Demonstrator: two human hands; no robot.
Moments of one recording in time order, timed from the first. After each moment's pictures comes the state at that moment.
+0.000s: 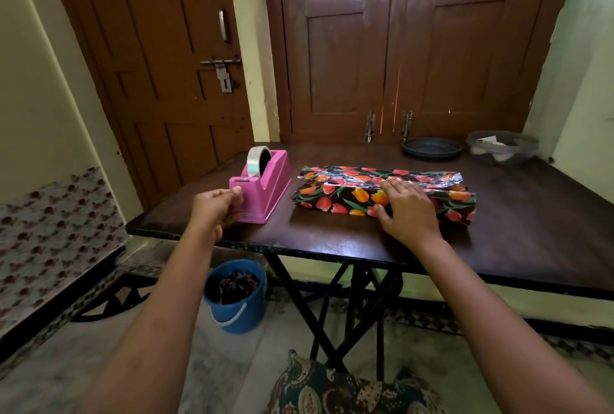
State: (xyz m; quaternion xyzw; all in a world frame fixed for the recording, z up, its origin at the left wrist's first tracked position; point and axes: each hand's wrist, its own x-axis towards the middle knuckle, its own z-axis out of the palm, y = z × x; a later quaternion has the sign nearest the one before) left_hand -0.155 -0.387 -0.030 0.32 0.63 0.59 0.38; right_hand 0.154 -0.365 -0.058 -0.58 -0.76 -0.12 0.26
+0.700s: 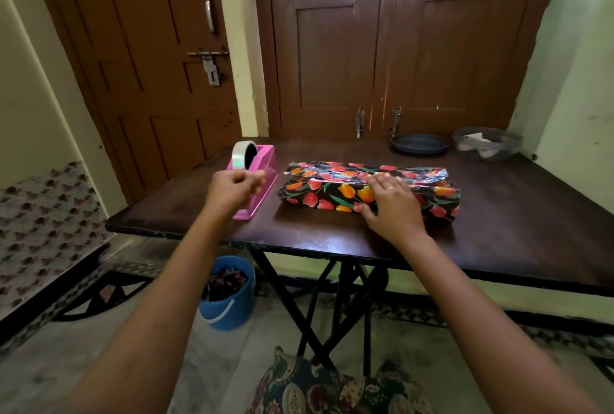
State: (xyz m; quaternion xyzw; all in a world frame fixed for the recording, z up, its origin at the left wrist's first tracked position) left_hand -0.104 -0.398 -0.013 0.52 0.61 0.52 0.29; right_hand 0.154 -0.367 -0.054 -0.59 -0.77 -0.13 0.23
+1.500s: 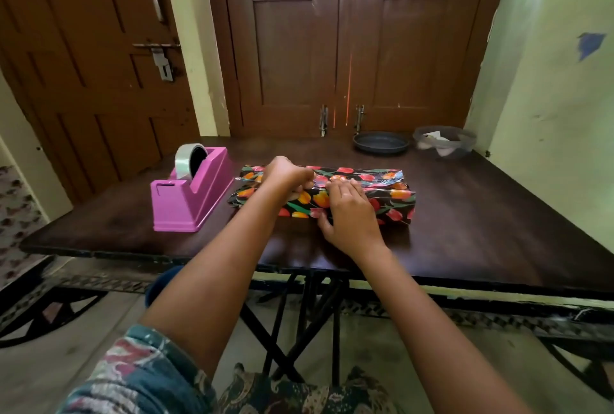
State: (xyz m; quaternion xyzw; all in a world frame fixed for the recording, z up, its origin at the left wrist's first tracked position) left_hand 0.034 -0.314 -0.001 0.54 0.66 0.38 0.36; right_hand 0.157 -0.364 -0.063 -0.56 -0.77 -0.12 0.29
